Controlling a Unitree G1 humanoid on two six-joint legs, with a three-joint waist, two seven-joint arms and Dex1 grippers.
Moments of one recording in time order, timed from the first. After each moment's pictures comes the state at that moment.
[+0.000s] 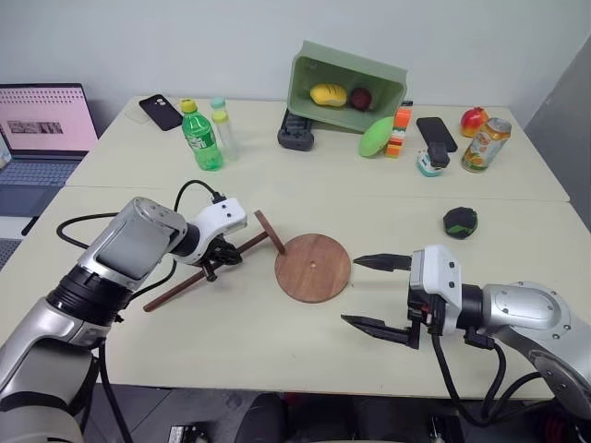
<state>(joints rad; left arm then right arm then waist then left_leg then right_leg) -0.75 0.90 -0.43 0.02 -0.14 0.95 -1.09 -0.14 -0.78 0.06 -0.79 0.60 0.63 0.76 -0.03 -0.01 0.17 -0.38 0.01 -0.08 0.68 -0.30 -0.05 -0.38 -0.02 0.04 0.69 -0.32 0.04</state>
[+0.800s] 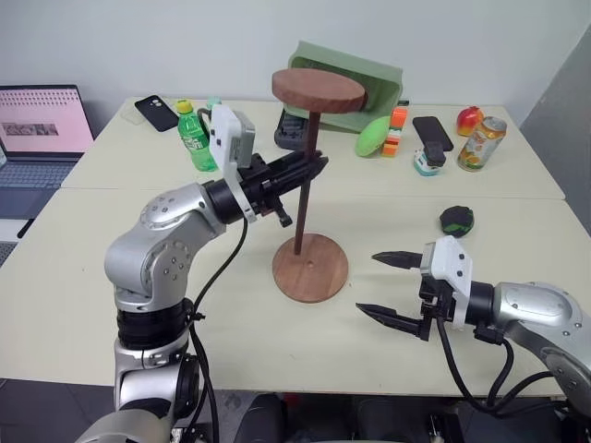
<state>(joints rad) -0.63 0.34 0.16 -0.36 -0.58 0.79 -0.74 -0.09 -0.80 -0.01 -0.77 0.61 0.72 0.69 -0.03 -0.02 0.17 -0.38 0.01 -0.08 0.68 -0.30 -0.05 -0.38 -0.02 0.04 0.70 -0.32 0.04</state>
